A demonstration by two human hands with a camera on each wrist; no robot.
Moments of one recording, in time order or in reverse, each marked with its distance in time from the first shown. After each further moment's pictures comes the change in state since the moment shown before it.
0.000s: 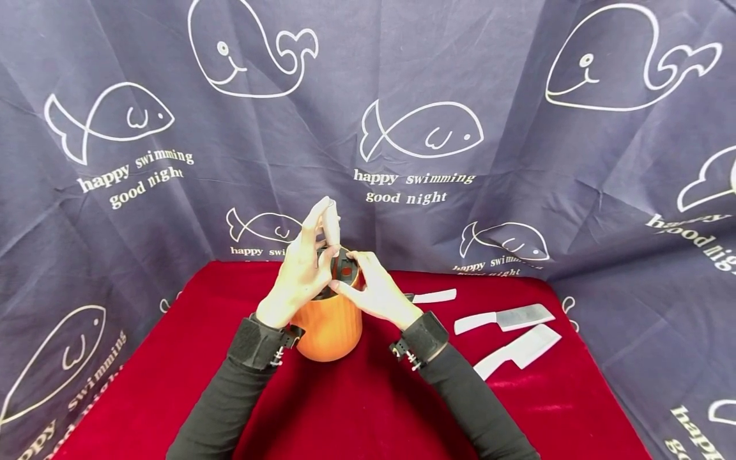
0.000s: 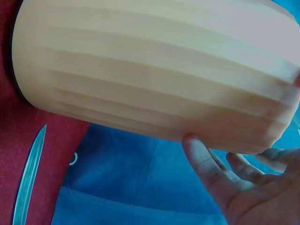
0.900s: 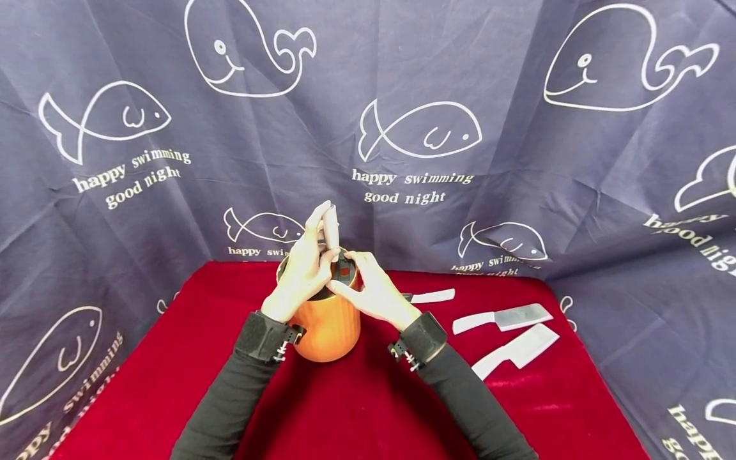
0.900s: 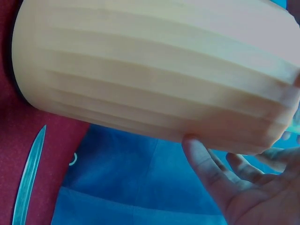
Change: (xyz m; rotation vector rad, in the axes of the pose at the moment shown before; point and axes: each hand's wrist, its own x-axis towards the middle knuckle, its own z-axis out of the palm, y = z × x) left_hand -0.010 -0.026 0.018 0.012 -0.079 -0.120; right_hand 0.001 0.001 0.001 -0.029 -0.009 0.015
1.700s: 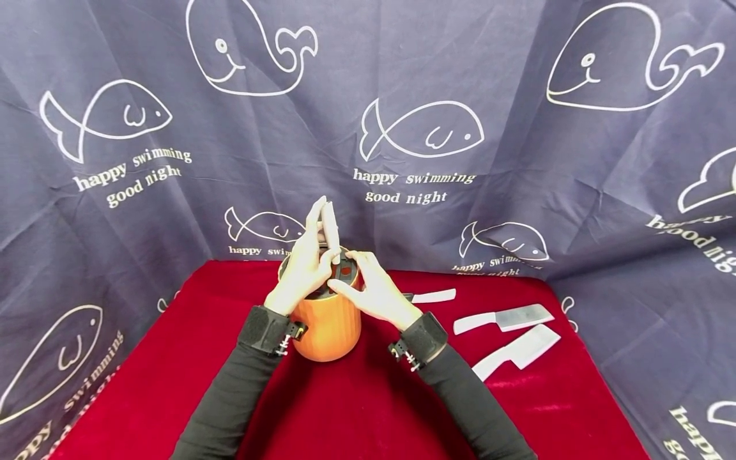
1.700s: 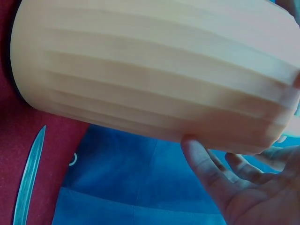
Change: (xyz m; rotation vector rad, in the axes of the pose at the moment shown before) left_hand 0.002 -0.017 0.005 -0.068 -0.059 -0.098; right_hand 0.000 0.000 0.000 0.042 -0.006 -0.004
